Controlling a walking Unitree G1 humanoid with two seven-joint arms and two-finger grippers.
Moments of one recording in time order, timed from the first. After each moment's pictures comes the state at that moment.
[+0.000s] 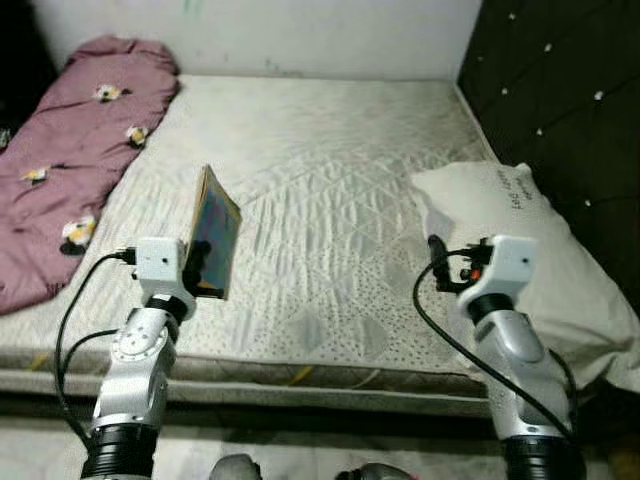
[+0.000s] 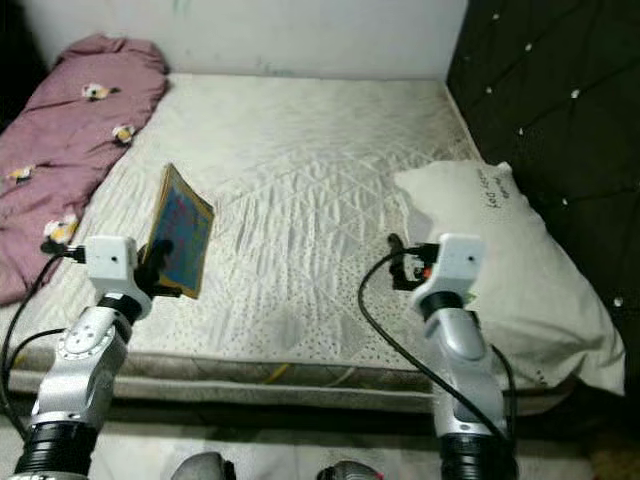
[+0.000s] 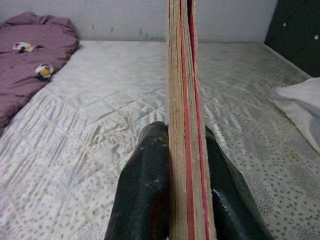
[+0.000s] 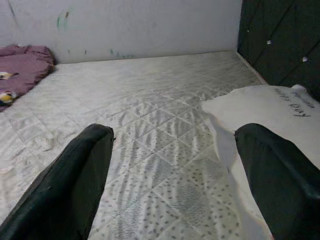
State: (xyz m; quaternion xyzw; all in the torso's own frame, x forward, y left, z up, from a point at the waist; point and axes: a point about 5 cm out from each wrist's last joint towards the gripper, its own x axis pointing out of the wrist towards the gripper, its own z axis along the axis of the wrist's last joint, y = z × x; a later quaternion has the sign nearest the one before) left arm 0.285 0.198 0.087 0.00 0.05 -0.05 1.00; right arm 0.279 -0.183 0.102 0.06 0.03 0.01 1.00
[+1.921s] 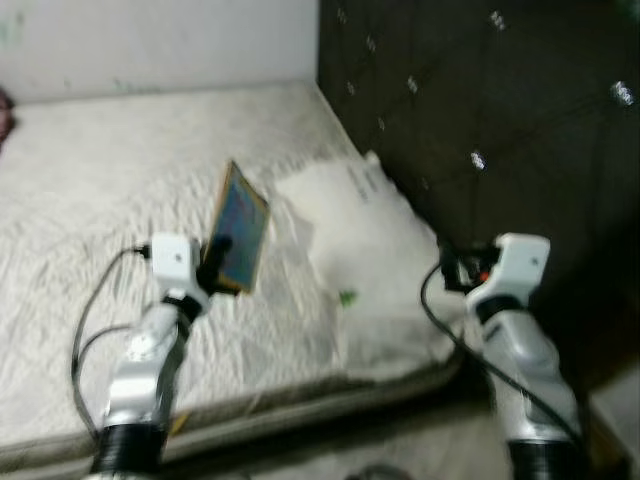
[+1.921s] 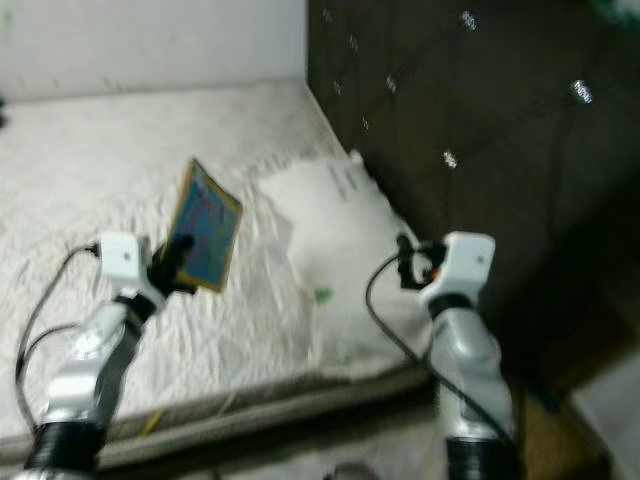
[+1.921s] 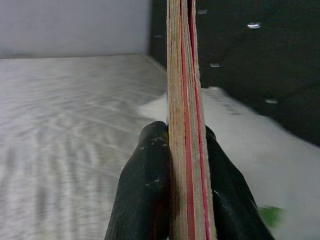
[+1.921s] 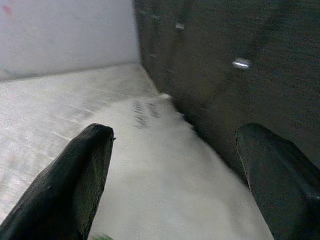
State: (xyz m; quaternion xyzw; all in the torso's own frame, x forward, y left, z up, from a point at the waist) left arm 0.285 0.190 0.090 -0.02 0.04 -0.09 1.00; right arm 0.280 -0.185 0.106 0.06 0.03 0.00 1.00
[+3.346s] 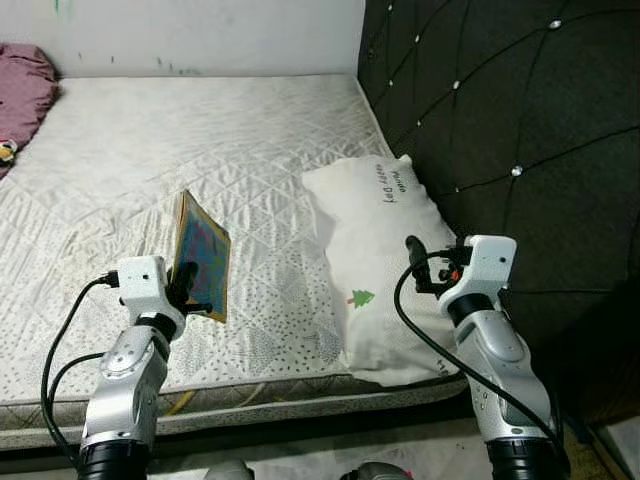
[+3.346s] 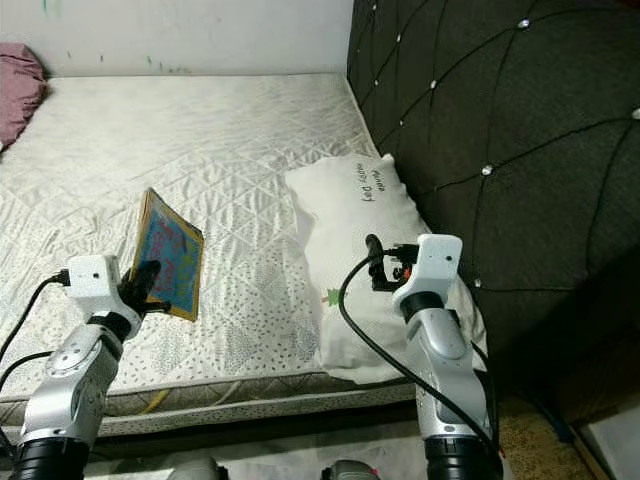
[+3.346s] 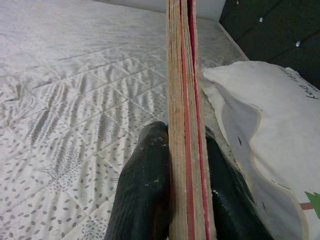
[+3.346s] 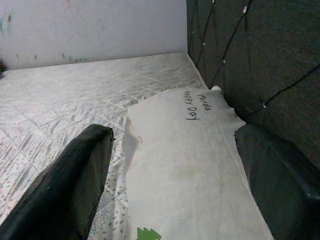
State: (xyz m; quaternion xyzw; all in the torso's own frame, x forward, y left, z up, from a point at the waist) left arm 0.269 0.209 0.068 -0.07 0.10 -0.01 0.99; right arm 0.278 -0.168 0.102 0.07 0.03 0.04 1.00
